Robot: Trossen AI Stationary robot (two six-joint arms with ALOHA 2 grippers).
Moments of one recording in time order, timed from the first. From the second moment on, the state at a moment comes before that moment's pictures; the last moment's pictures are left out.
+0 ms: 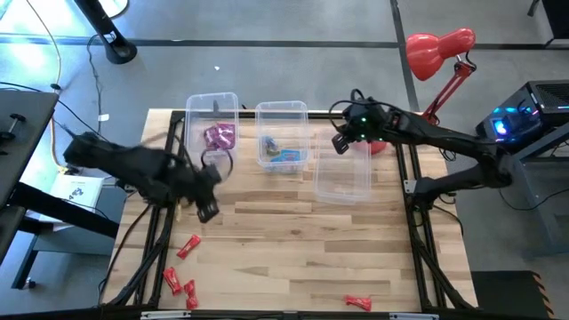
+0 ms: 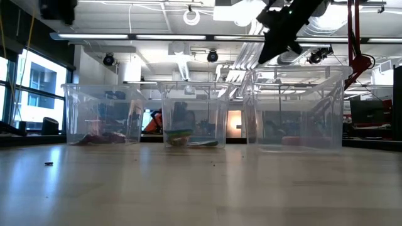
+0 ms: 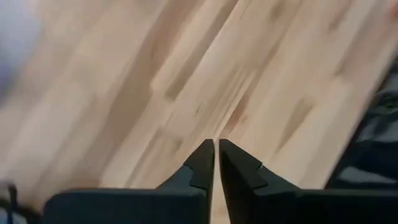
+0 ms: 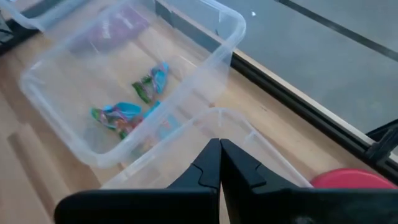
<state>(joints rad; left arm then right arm) -0.29 1.14 1.19 -1.23 -0.09 -0.85 -0.40 1.24 1.15 -0.68 0.20 0.31</state>
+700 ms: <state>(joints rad) -0.63 1.28 0.68 -0.92 0.26 -1.56 -0.36 1.21 1.13 -0.74 0.20 0.34</state>
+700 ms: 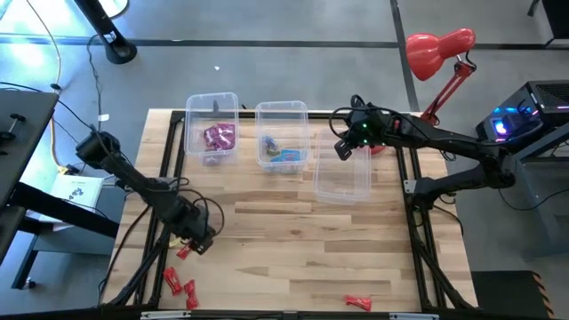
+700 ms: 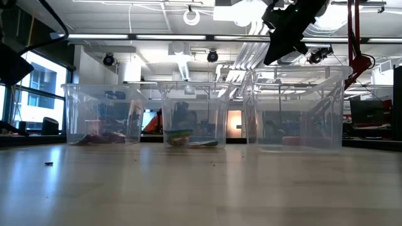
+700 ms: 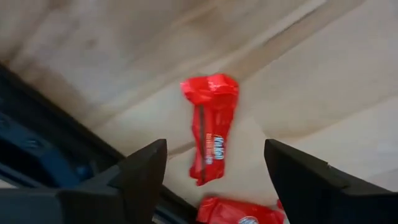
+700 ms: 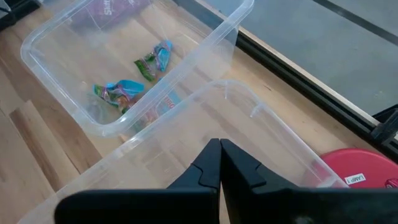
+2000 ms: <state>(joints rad) -0.26 1.18 0.93 -0.54 -0.29 -0.95 -0.33 0.98 1.13 -0.77 0.17 0.37</state>
